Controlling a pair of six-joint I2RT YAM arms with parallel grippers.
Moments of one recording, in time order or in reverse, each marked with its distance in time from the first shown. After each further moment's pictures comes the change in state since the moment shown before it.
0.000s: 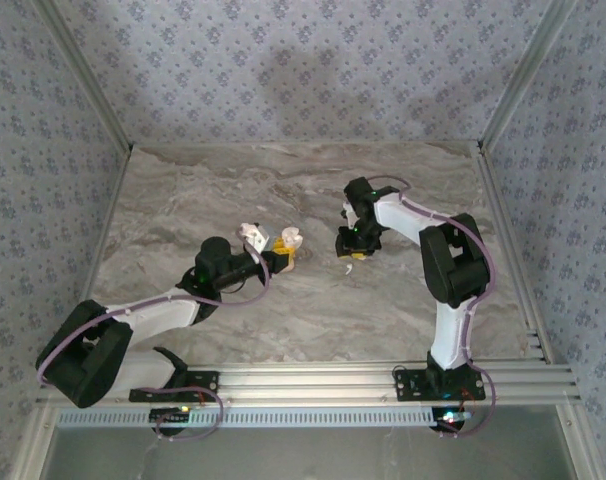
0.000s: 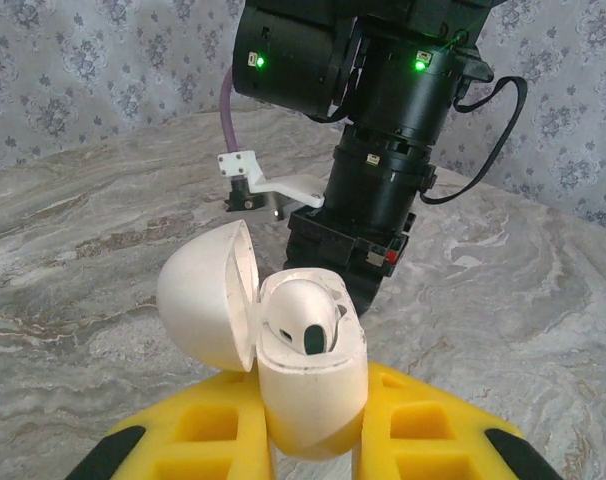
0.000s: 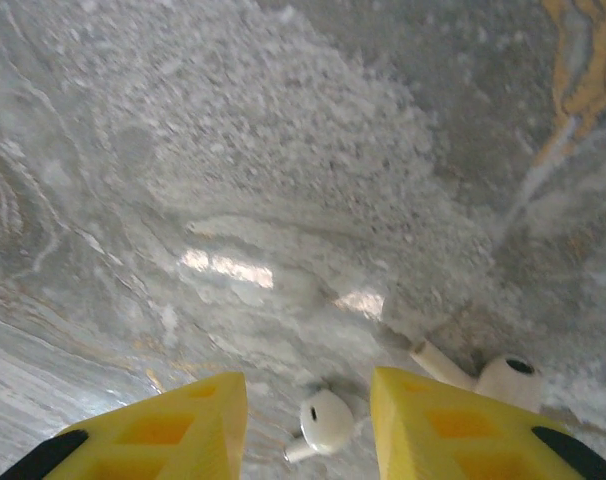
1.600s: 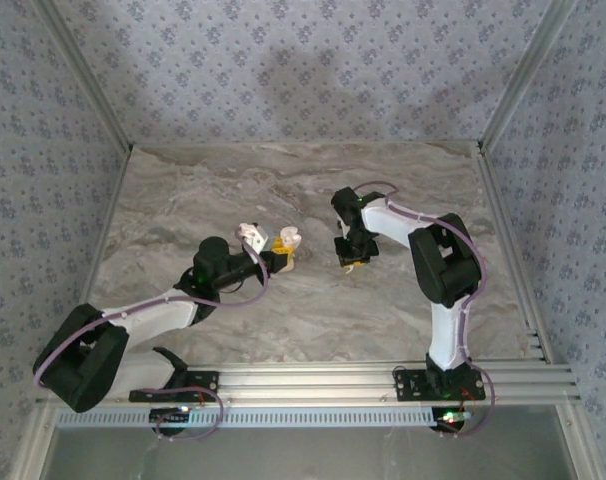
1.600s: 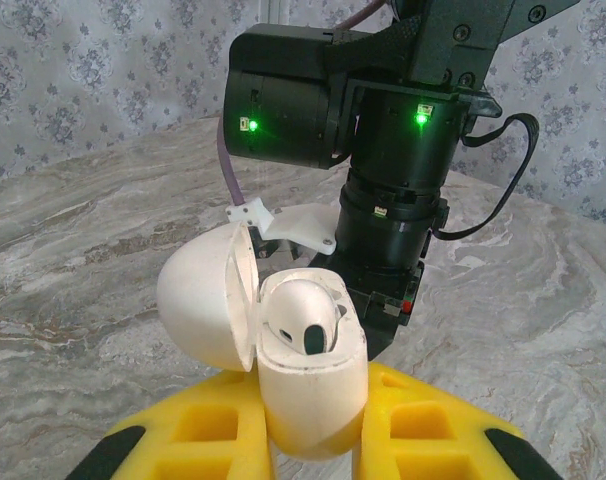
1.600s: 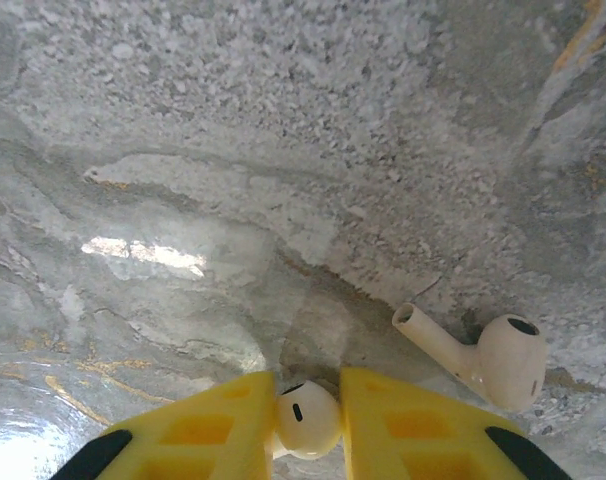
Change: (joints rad) left arm 0.004 -0.025 0.000 -0.023 -0.003 0.018; right arm 0.078 0.032 -0.002 -0.047 0.161 0.026
